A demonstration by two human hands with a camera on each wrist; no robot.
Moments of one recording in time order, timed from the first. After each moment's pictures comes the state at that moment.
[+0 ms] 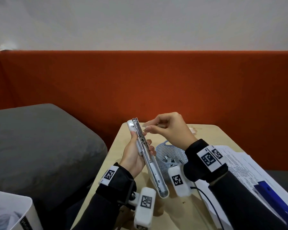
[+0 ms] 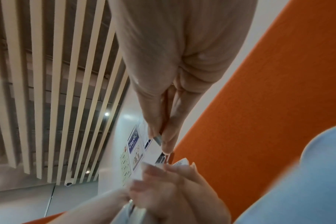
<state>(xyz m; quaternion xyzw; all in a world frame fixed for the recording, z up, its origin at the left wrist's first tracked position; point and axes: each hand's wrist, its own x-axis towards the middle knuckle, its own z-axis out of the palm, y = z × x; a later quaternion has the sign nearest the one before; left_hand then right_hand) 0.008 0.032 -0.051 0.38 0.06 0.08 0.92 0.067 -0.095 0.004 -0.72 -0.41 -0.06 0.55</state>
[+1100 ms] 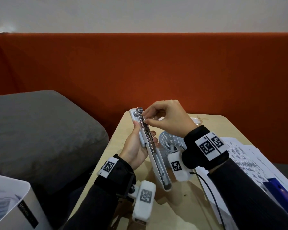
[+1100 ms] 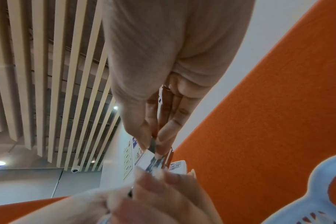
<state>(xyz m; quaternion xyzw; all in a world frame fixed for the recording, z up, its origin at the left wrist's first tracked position) 0.005 0.029 -0.060 0.42 0.06 0.08 0.90 0.072 -0.085 0.005 -0.75 -0.49 -0.11 0.42</state>
